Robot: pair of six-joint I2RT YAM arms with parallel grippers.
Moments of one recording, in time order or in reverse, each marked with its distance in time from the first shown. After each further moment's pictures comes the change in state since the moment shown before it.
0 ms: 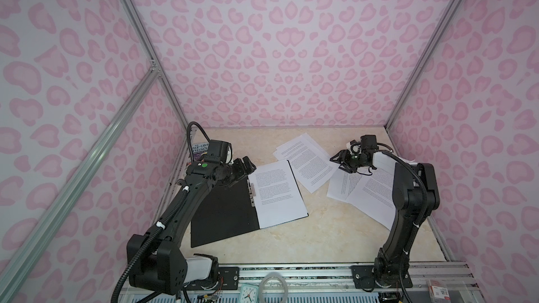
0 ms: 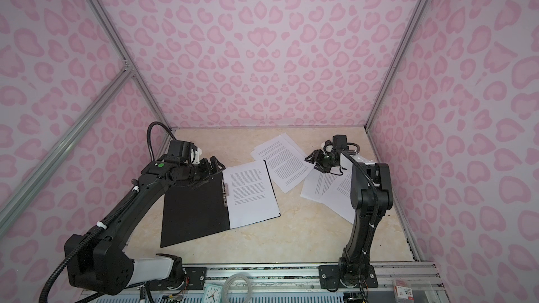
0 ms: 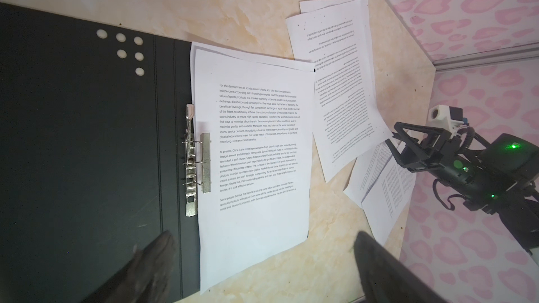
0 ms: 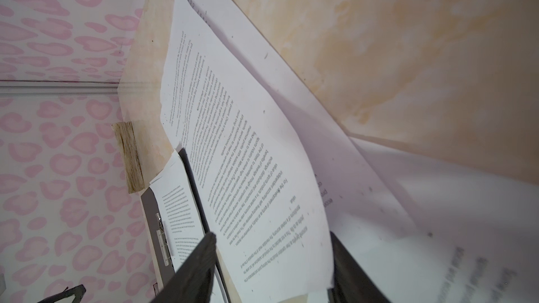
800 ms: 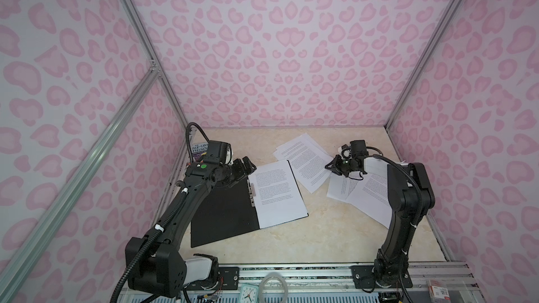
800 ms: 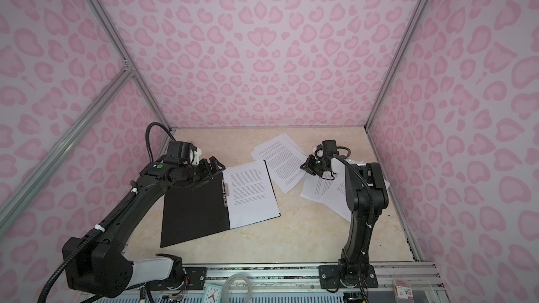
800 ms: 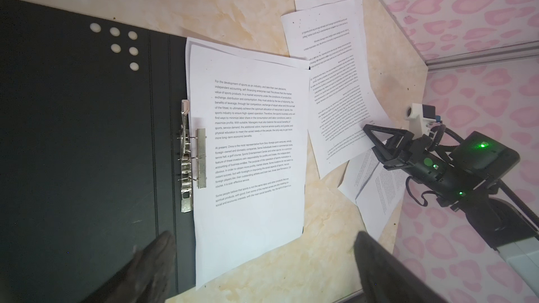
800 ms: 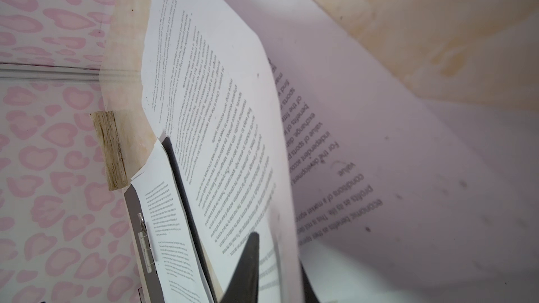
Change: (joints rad) left arm 0.000 -0.018 0.001 0.002 0.029 -0.019; right arm 0.087 -0.022 -0.097 0.142 0.070 0.060
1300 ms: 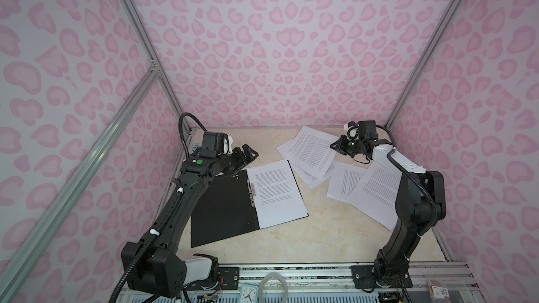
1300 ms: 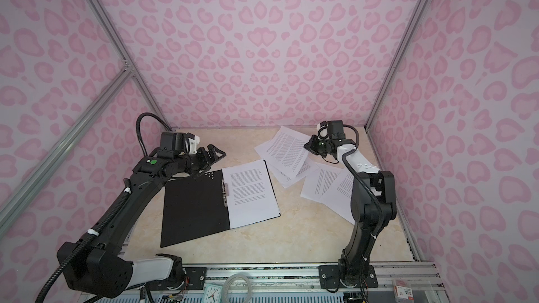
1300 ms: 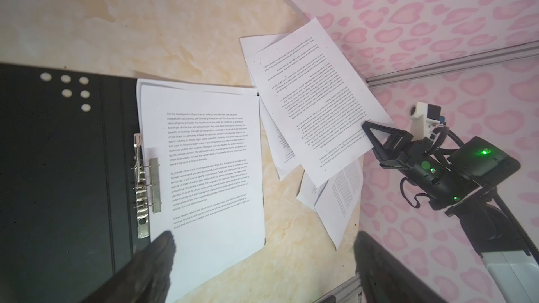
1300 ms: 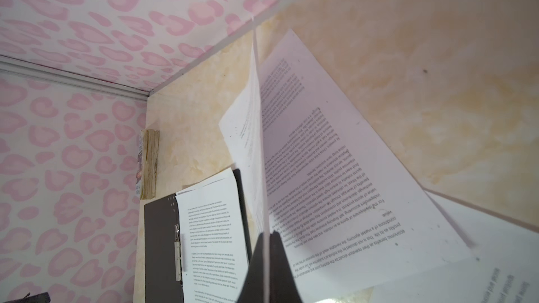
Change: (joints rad) left arm -0.007 -0.008 0.126 0.070 0.056 -0.036; right arm 0.017 -0.152 0.284 -0.224 0.066 -0.114
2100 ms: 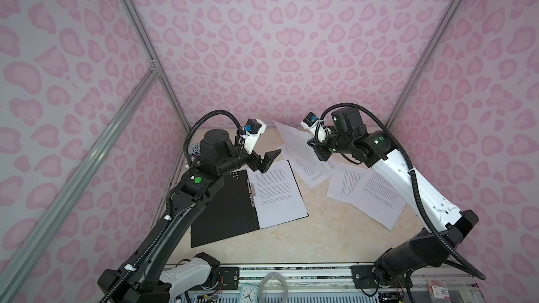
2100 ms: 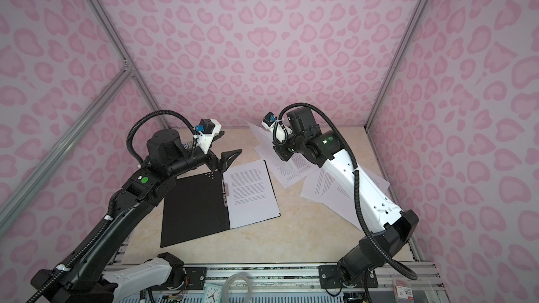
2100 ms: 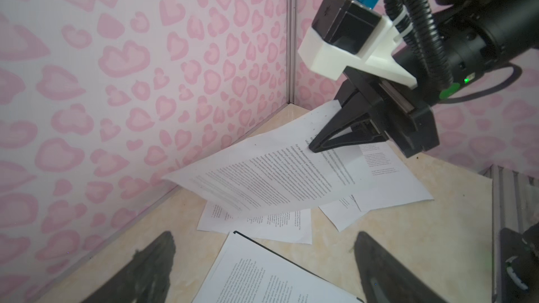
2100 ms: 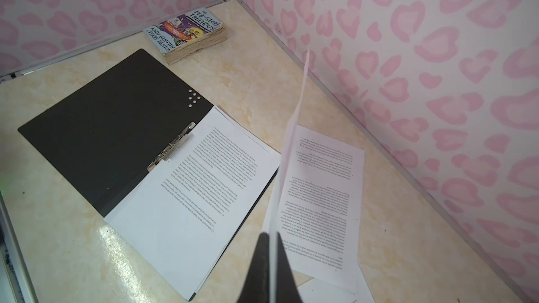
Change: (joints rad) left arm -0.254 -0.171 0.028 0.312 -0.015 0.961; right arm 0.532 -0.303 0.270 -0.458 0.408 -0.820
